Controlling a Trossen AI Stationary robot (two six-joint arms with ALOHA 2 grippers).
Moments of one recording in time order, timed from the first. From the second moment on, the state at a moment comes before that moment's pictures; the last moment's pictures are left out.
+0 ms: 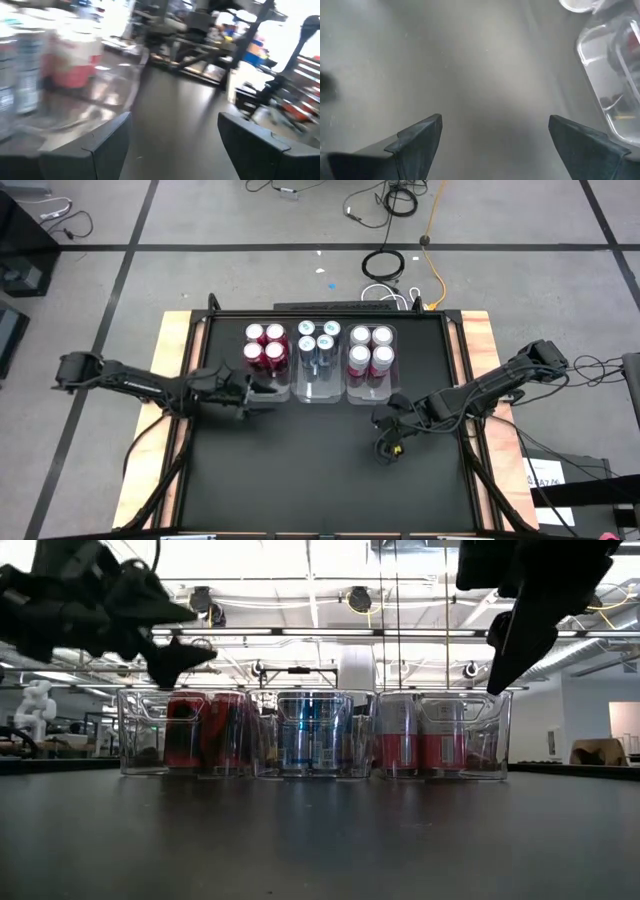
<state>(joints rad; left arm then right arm) 0.01 0.94 0.09 0.78 0.14 -0.33 0.38 1.37 0.91 -0.59 0.16 0.71</state>
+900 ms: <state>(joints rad) -0.12 0.30 0.01 0.34 -0.11 -0.23 0.38 1.37 0.91 -0.60 0.15 0.77</state>
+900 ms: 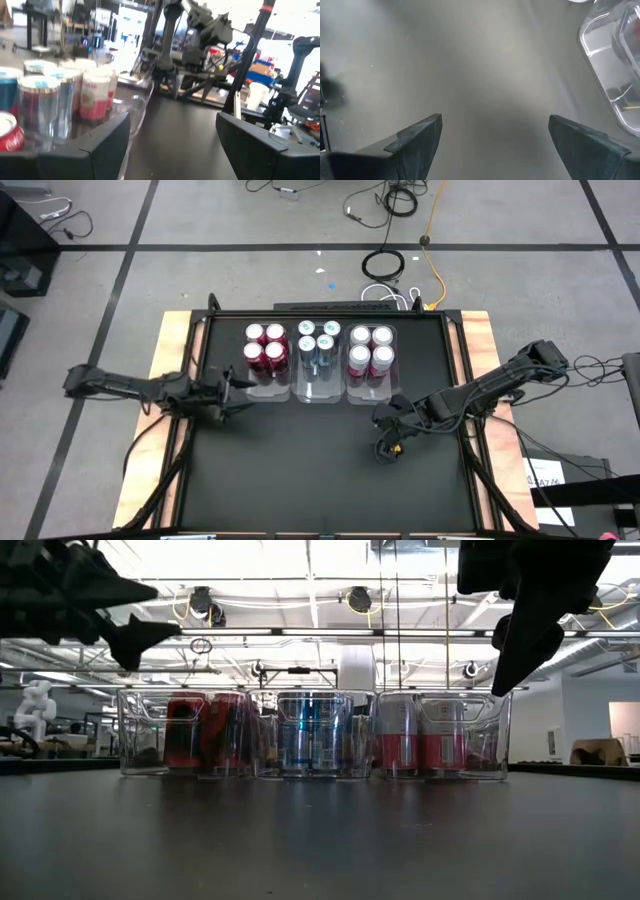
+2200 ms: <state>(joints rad) -0.12 0.01 0.01 0.02 -0.04 0.01 0.38 1.37 0.91 -0.56 0.16 0.70</state>
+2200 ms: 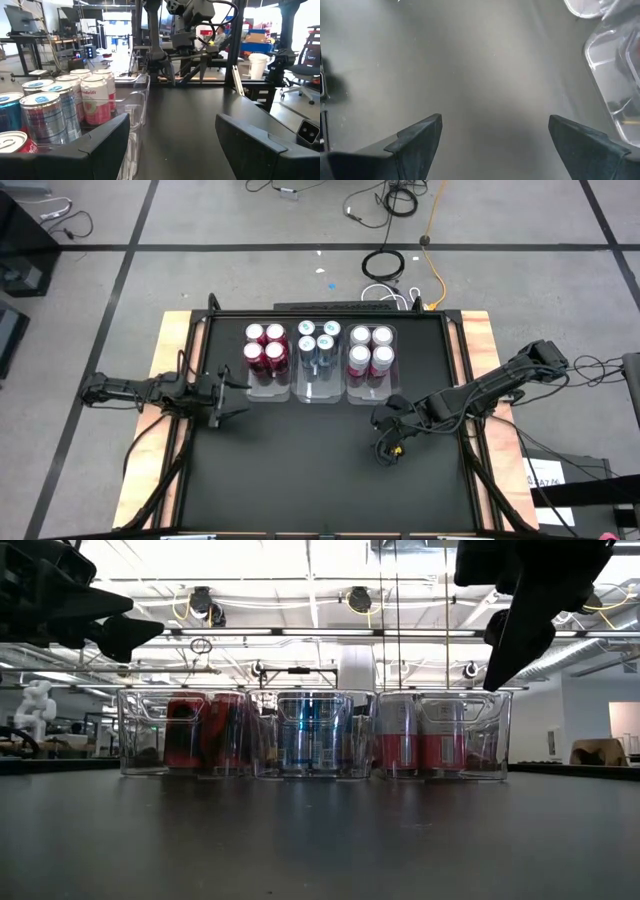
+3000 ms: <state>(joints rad) -0.12 0.01 0.00 0.02 -0.04 0.01 0.39 1.16 0.79 -0.43 0.16 0.31</state>
